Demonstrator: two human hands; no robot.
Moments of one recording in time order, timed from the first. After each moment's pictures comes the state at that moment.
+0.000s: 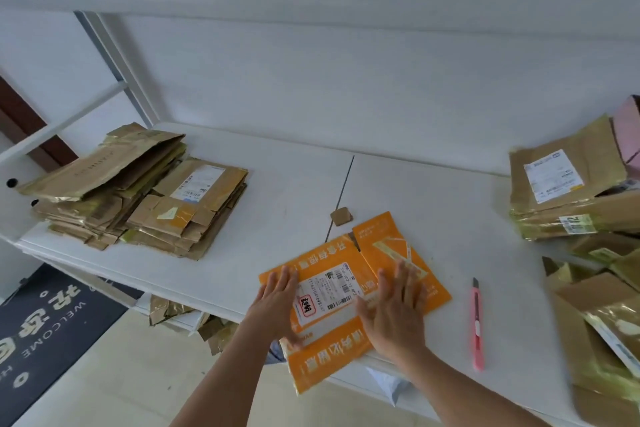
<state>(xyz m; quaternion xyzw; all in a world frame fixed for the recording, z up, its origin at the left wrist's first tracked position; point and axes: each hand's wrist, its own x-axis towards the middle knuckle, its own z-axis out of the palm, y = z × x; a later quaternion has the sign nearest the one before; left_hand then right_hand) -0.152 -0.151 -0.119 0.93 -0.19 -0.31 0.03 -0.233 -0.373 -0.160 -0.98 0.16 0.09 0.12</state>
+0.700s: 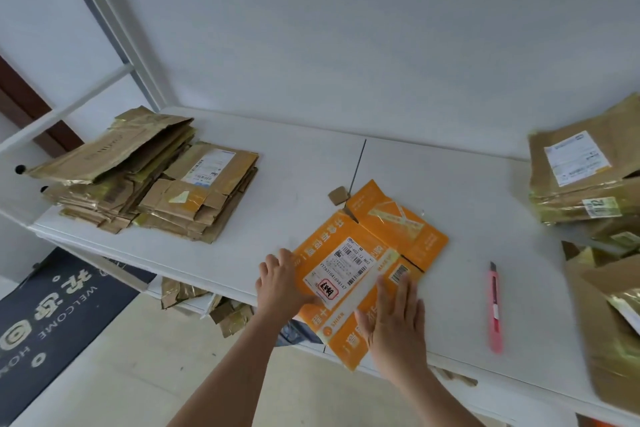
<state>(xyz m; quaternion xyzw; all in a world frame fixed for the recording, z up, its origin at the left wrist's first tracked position) -0.157 -0.151 -0.118 0.96 0.01 -0.18 0.19 -0.270 -0.324 -0.180 -0.97 0.18 0.06 0.16</state>
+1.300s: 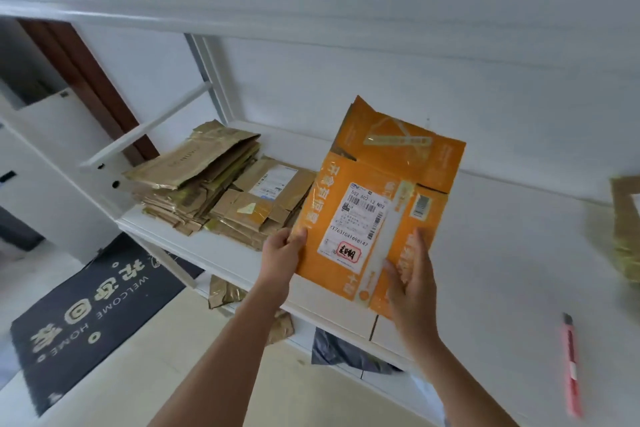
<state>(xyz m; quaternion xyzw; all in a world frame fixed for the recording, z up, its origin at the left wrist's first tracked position) -0.118 -0.080 -0.016 0.71 0.19 -0.08 0.67 -0.188 -0.267 -0.081 -0.81 0.10 -0.19 0.55</state>
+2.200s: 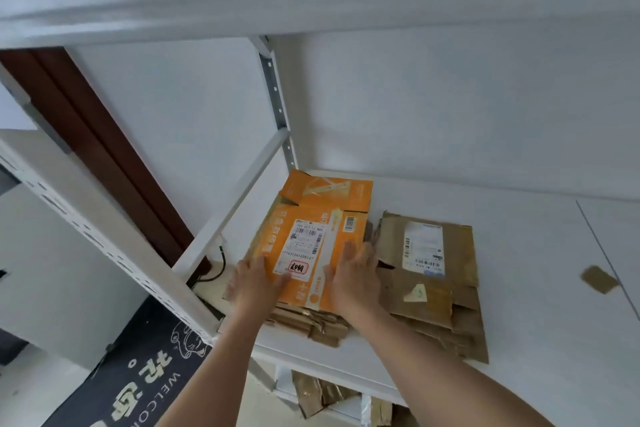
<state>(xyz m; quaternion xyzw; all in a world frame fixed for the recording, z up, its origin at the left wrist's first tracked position) 0.157 0.304 -0.080 0.98 0.06 -0.08 0.19 0.120 0.138 -0.092 -0.94 0.16 -0.01 0.29</state>
